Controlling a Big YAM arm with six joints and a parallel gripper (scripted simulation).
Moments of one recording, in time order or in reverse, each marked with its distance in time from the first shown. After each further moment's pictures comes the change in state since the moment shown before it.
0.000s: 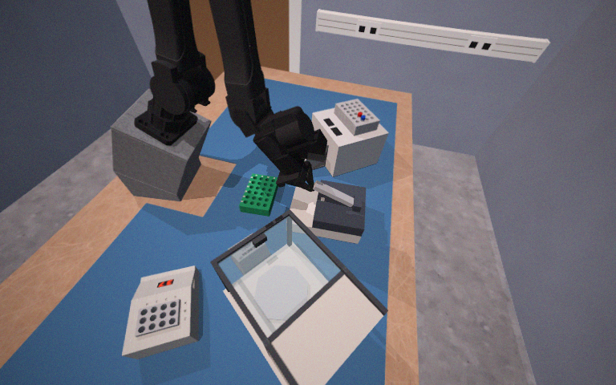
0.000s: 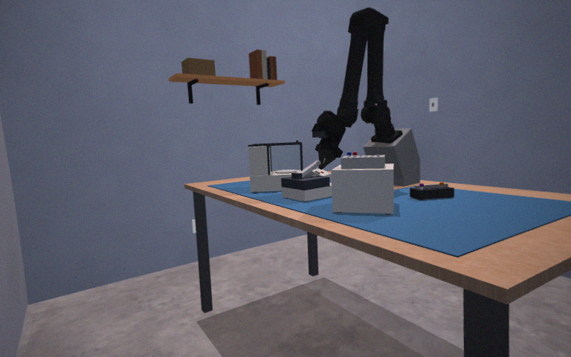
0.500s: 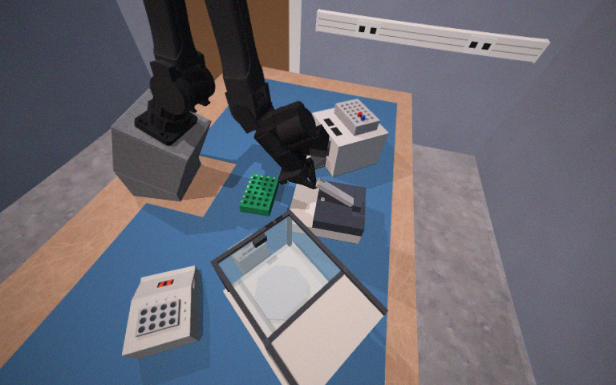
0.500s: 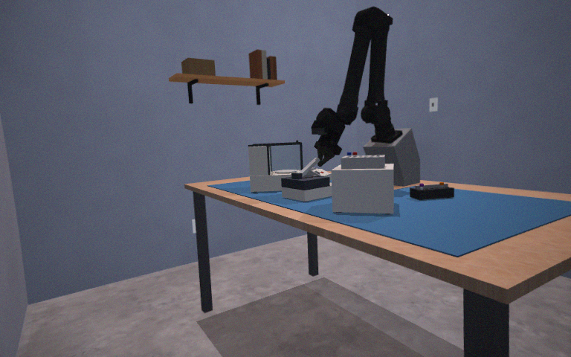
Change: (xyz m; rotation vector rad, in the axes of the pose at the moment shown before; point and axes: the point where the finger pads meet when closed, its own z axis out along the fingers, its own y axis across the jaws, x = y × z) arm -0.012 0.000 -0.007 0.000 -0.018 -0.004
